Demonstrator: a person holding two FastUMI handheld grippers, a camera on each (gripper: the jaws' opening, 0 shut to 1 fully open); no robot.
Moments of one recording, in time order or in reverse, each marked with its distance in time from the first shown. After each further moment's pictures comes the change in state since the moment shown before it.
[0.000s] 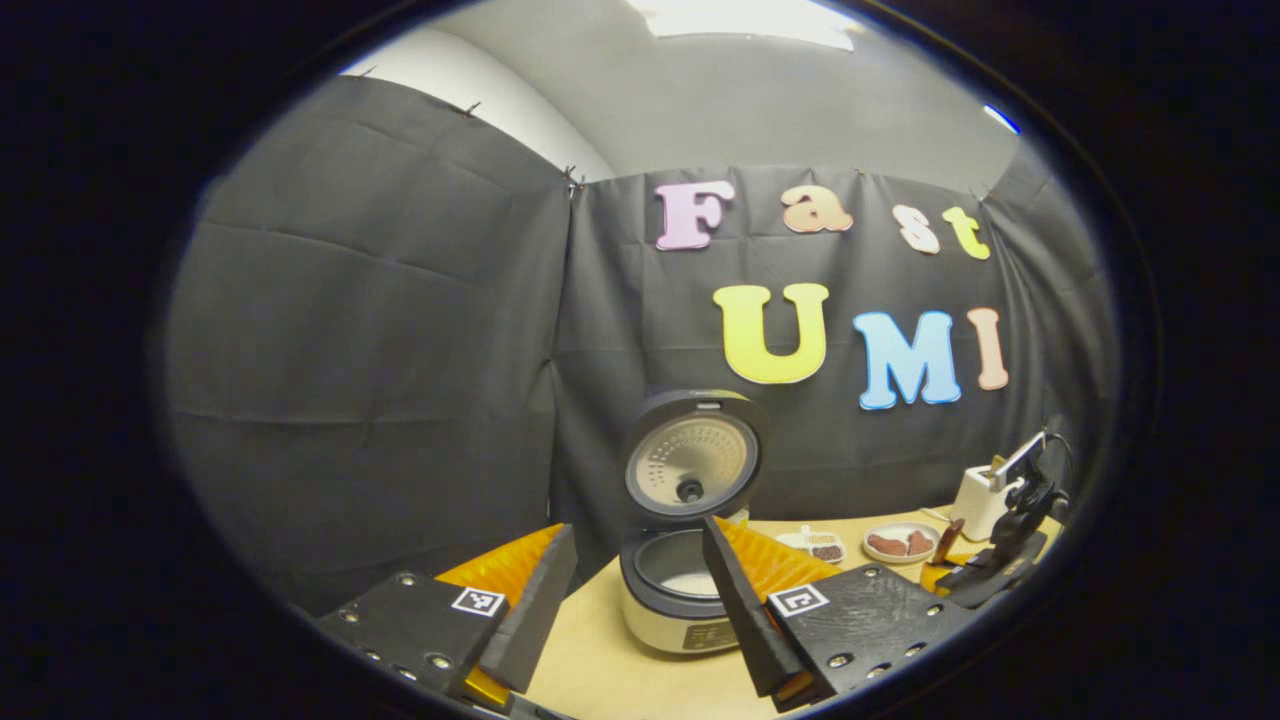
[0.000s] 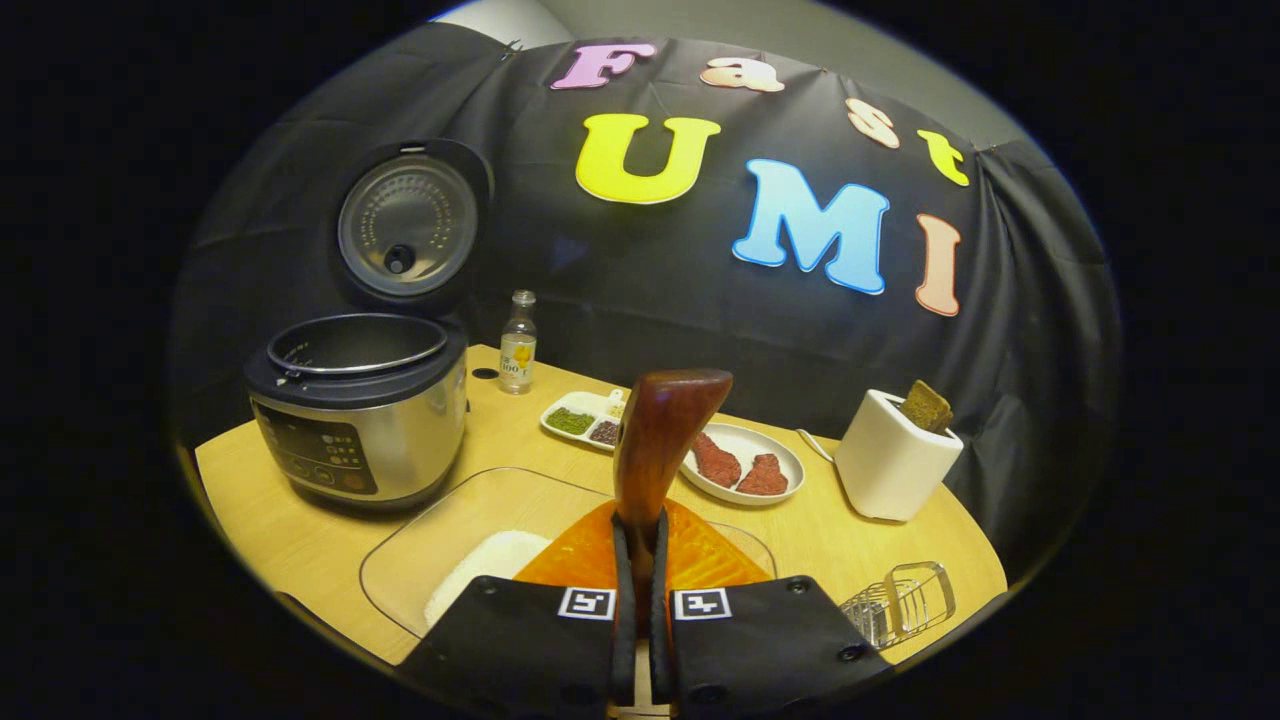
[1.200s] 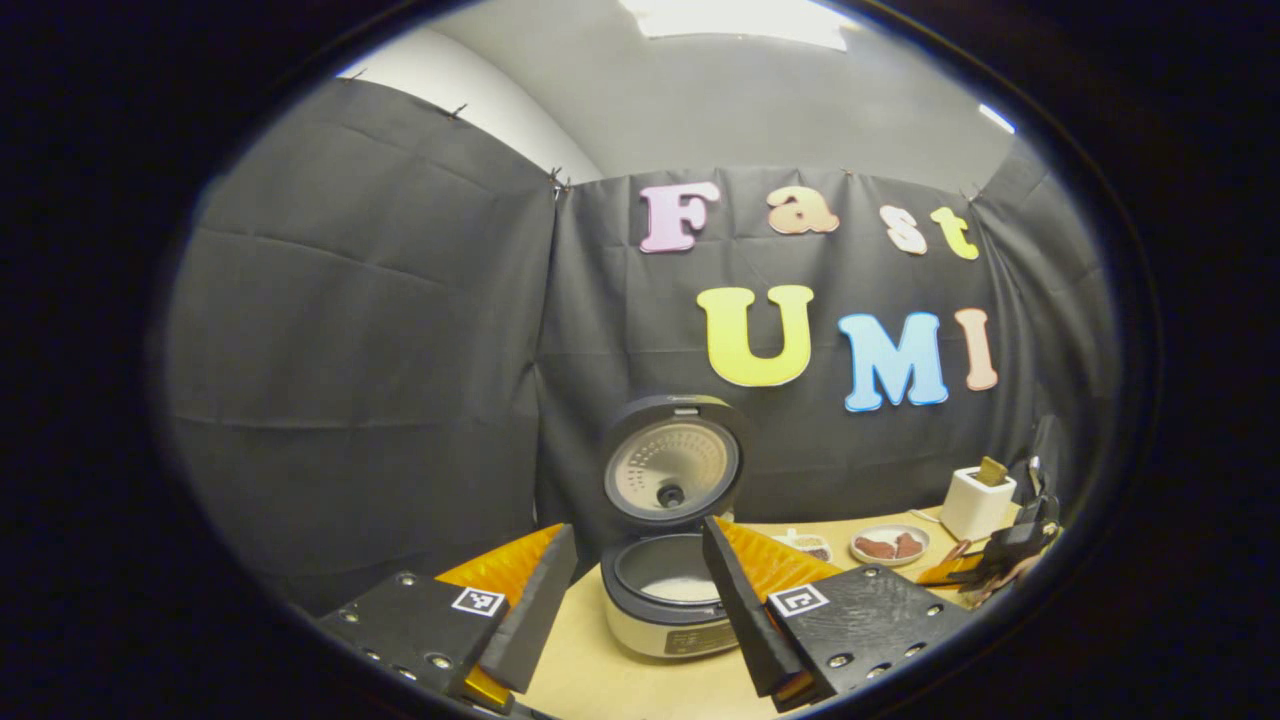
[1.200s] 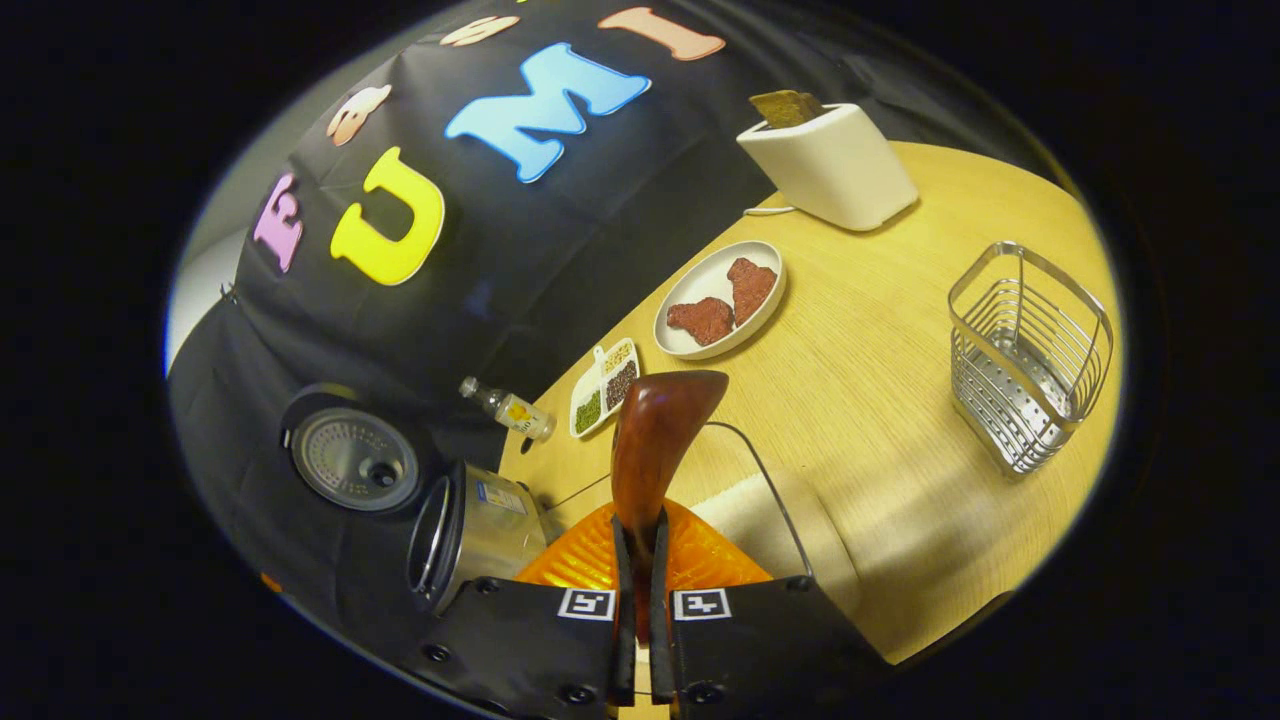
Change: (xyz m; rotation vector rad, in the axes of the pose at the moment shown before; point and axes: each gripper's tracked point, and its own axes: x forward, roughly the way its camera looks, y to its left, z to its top) left arm 0.004 -0.027 0.007 0.012 -0.008 -0.041; right arm -0.004 -0.030 -0.028 1.103 0.251 0.144
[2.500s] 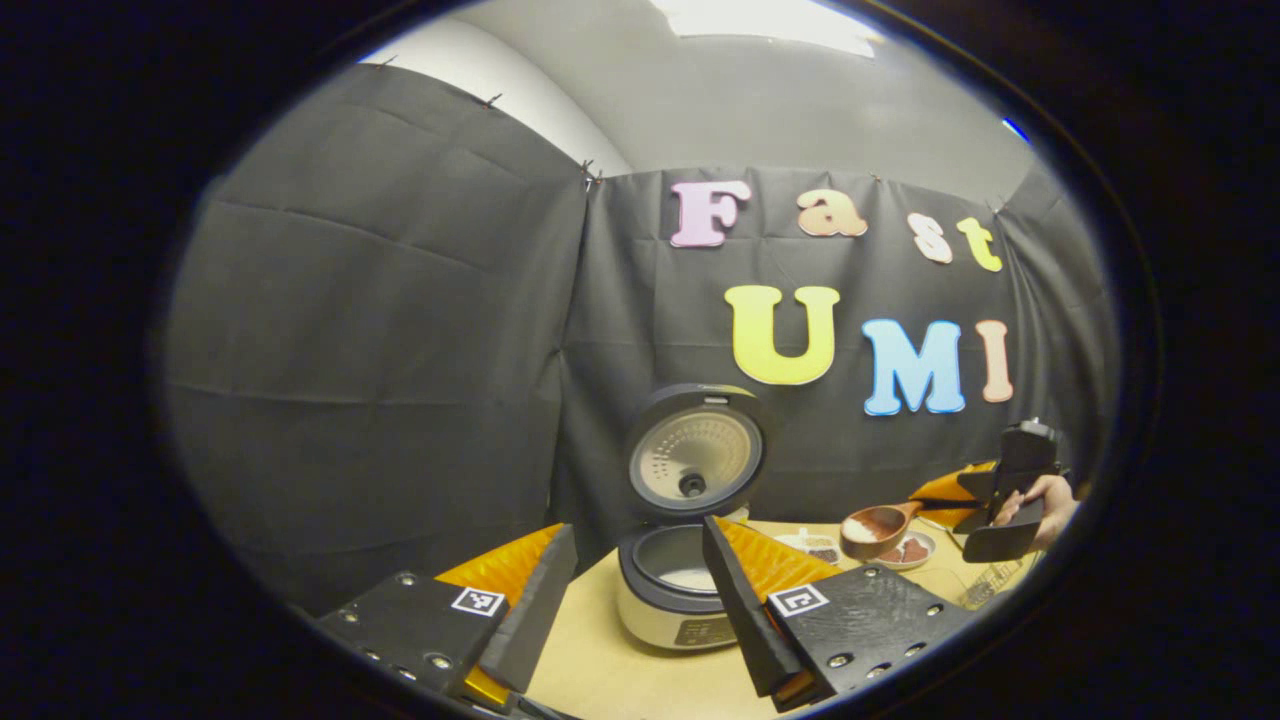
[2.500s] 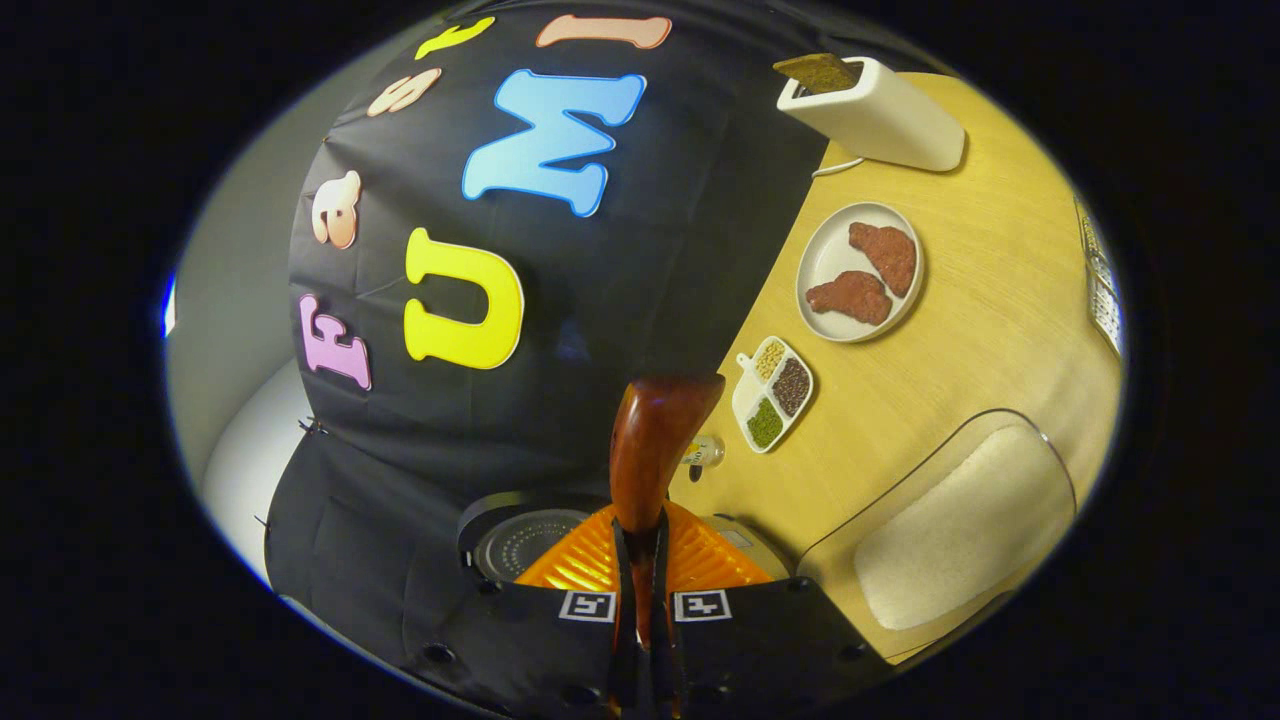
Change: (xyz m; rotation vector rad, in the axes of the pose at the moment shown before) left arm -0.012 0.030 -0.022 -0.062 0.020 0.074; right arm 0.020 0.171 0.033 0.280 0.023 0.293
